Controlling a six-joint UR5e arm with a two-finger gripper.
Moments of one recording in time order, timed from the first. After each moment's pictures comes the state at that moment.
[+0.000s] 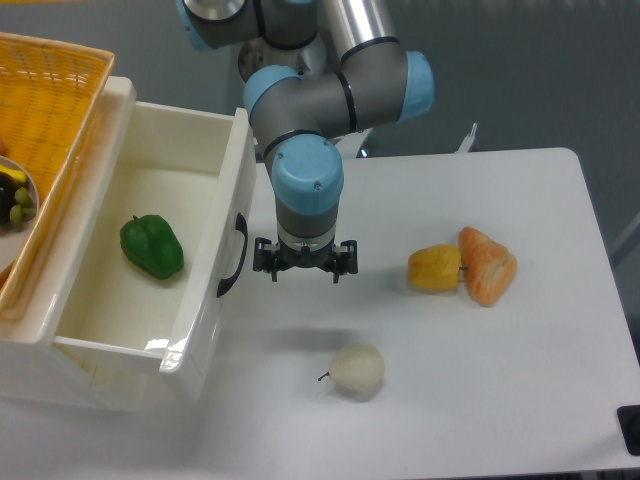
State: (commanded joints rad) arm 2.33 -1.88 -1.66 -1.22 1.53 0.33
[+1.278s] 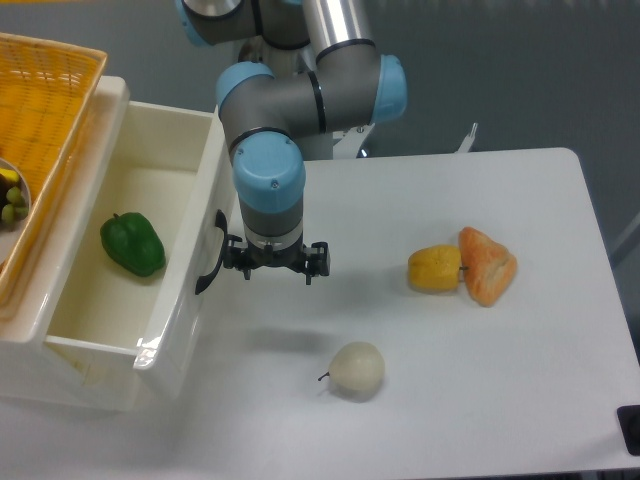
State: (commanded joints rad) arm 2.27 -1.87 -1.65 -1.22 1.53 0.33
